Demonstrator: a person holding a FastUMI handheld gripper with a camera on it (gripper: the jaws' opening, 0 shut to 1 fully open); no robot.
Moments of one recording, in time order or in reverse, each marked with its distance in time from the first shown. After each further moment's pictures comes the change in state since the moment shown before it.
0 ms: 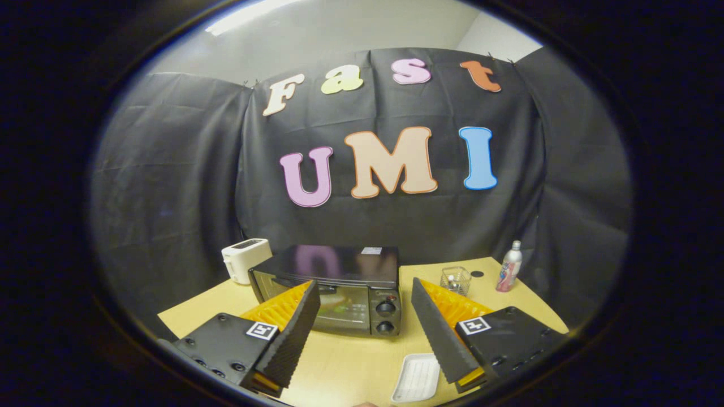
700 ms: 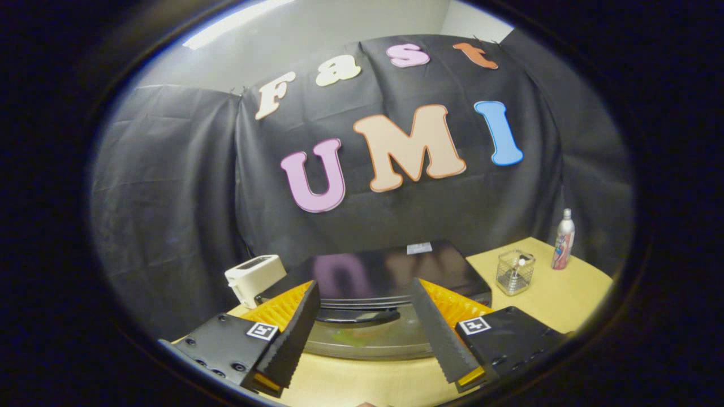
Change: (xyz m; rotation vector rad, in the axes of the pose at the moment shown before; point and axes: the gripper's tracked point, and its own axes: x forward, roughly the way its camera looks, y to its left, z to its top) arm 0.113 0.082 -0.007 0.122 -0.076 0.042
